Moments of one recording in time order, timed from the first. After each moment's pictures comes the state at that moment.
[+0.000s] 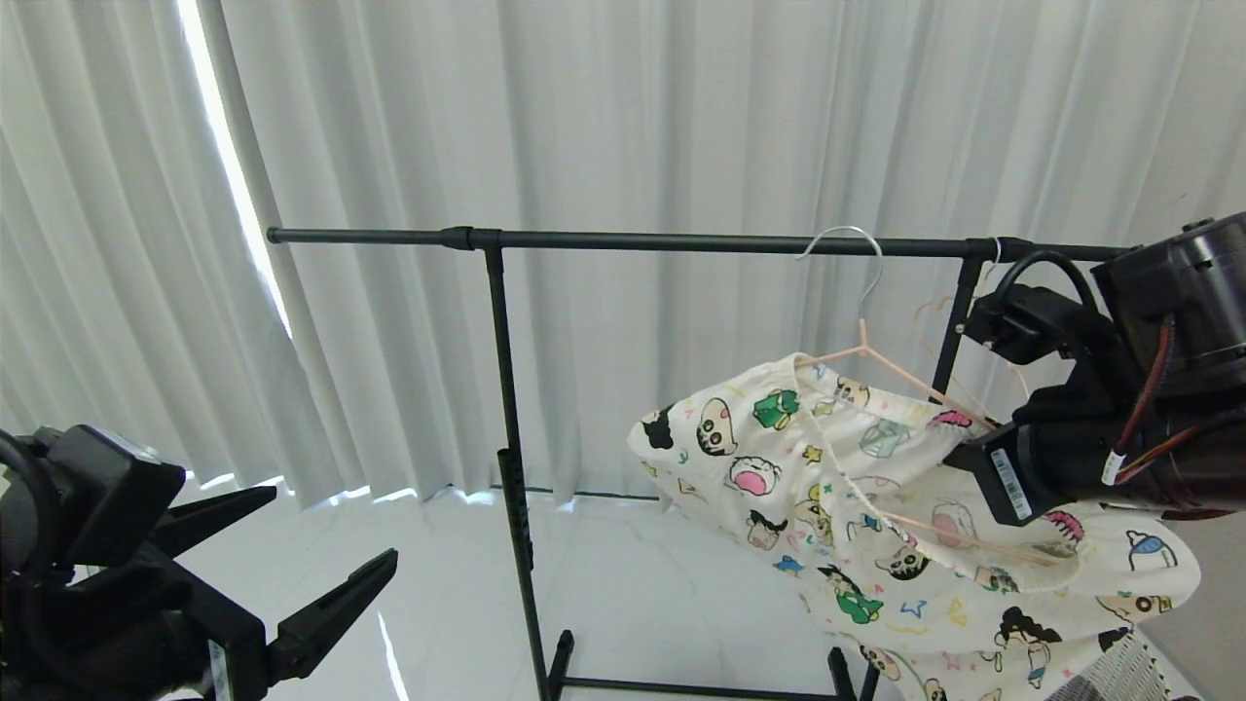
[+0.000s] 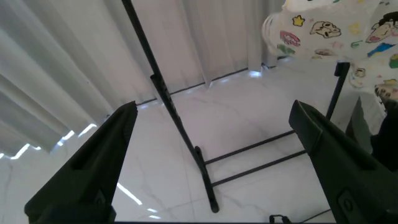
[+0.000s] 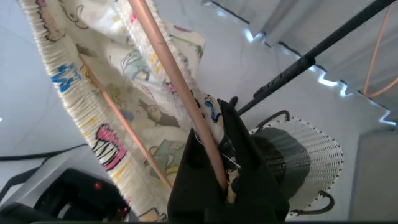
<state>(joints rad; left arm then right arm) -0.41 1.01 -0.34 -0.37 0.05 0.20 0.60 1.46 -1.07 0.31 -0.20 0.03</state>
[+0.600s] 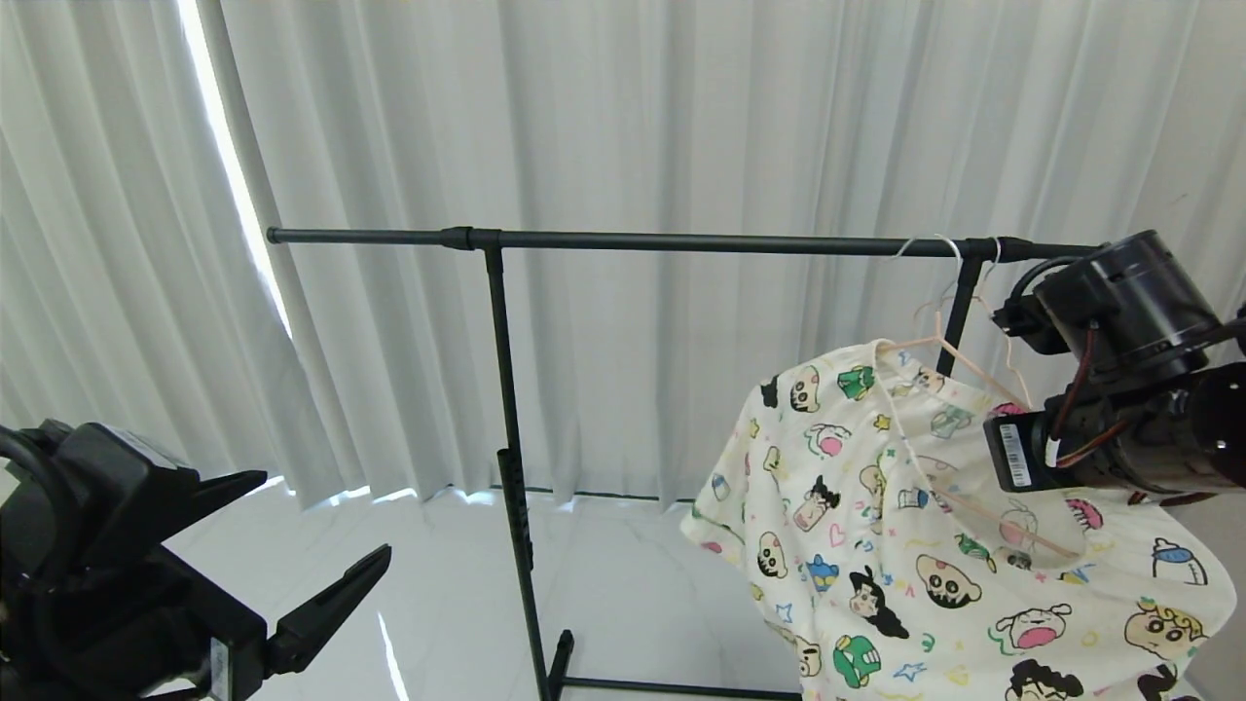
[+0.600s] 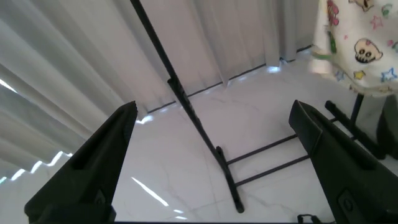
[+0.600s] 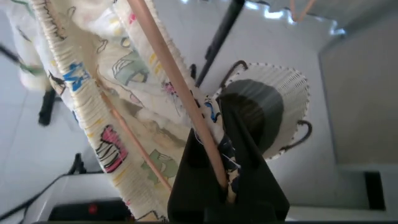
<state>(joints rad) -0.41 1.02 -0.35 -0.37 0.09 0.32 0.55 1.55 -1.16 0.46 -0.54 0.33</state>
